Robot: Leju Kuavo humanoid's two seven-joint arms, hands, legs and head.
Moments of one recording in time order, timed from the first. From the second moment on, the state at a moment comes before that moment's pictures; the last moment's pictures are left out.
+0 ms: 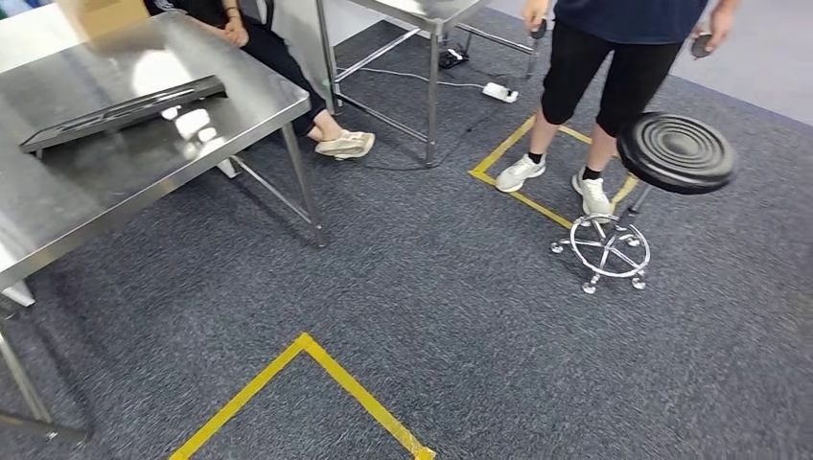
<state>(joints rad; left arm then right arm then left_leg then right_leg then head) -0.02 0.09 -0.87 -0.21 0.68 0.18 -0.22 -0.01 -0.06 0.60 -0.19 -0.27 -0.15 0.03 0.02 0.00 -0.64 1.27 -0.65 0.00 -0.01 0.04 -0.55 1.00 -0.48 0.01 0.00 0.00</state>
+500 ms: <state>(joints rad) 0.00 0.10 -0.87 -0.21 0.73 0.17 -0.25 0.00 -0.06 0.63 -0.19 -0.24 -0.13 0.00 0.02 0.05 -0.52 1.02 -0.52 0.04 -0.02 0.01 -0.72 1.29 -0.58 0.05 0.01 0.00</state>
